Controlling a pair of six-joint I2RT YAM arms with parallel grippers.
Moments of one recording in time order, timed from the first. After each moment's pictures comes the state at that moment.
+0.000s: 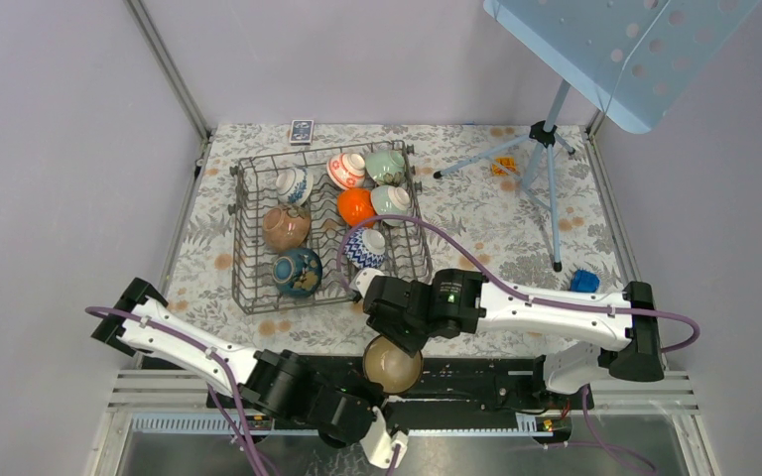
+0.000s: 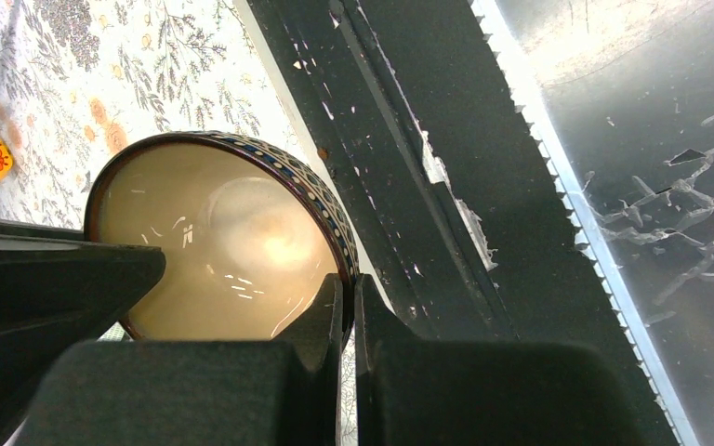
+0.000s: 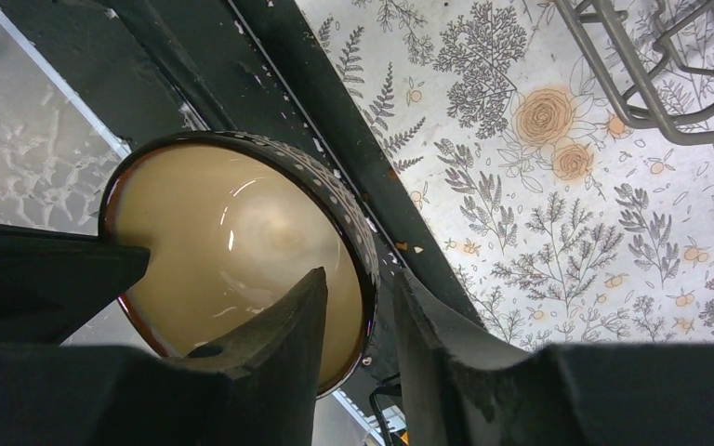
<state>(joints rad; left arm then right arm) -1.95 1.07 0.87 -0.71 -0.35 0.41 1.38 1.45 1.36 -1.07 0.14 0.32</state>
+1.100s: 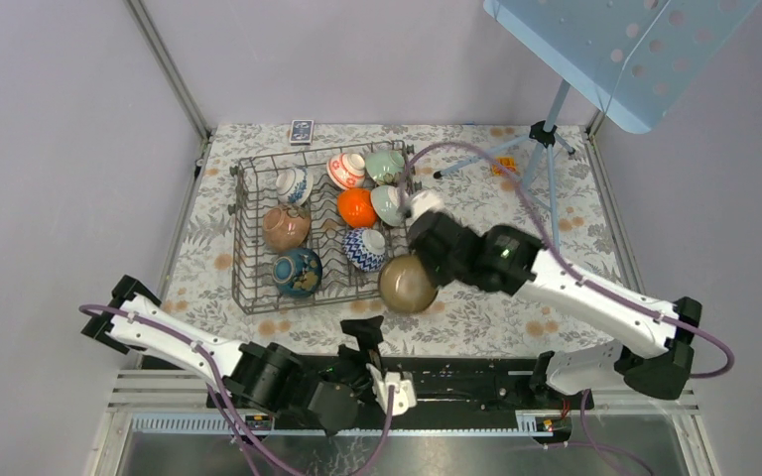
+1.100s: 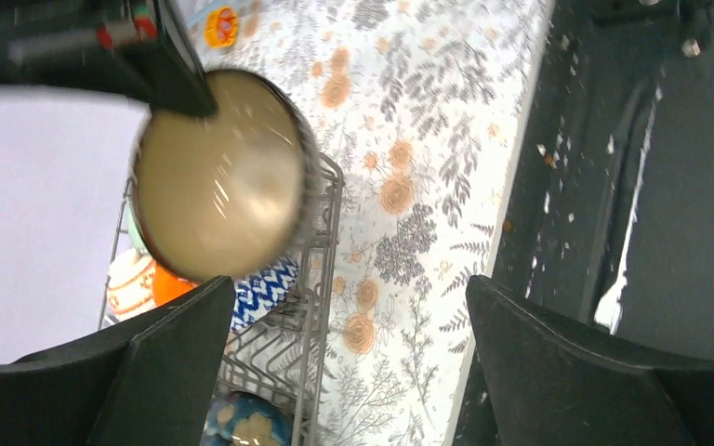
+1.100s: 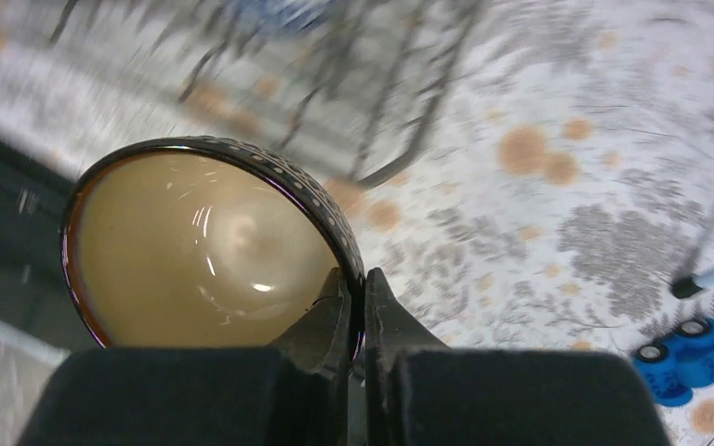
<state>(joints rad) -1.95 1.00 0.86 -0.49 -0.85 0.23 1.19 1.34 1.41 -1.07 0.36 0.38</state>
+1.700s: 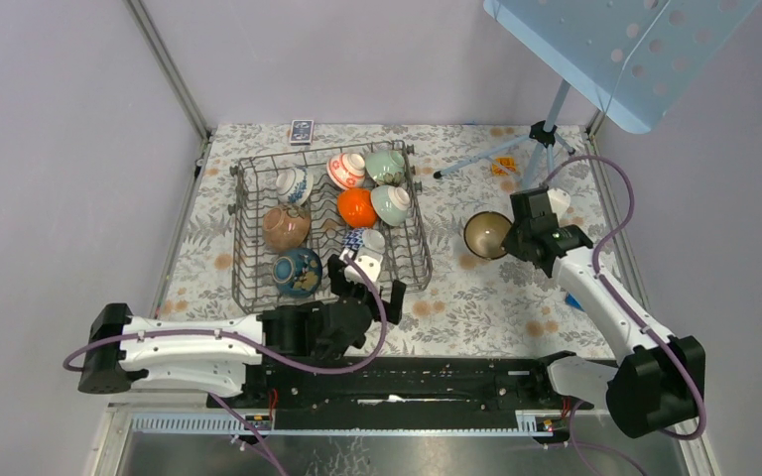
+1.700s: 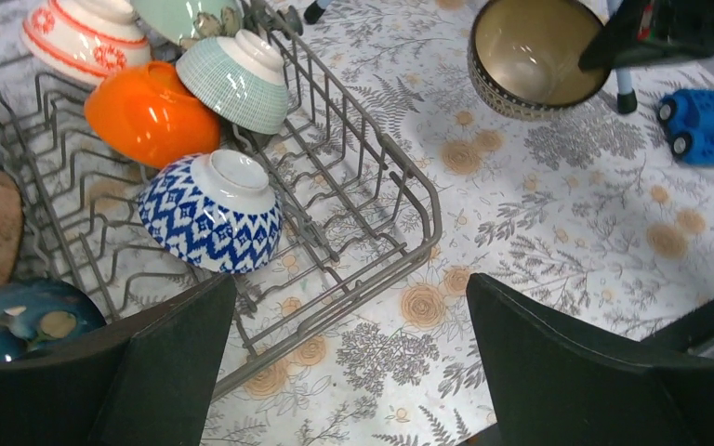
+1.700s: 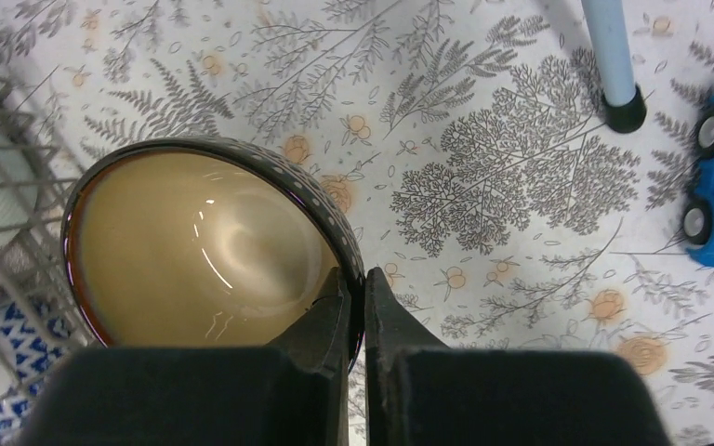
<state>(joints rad) -1.45 1.01 0.75 -0.13 -0.91 -0.37 0.29 1.17 0.92 -0.66 0.31 0.68</state>
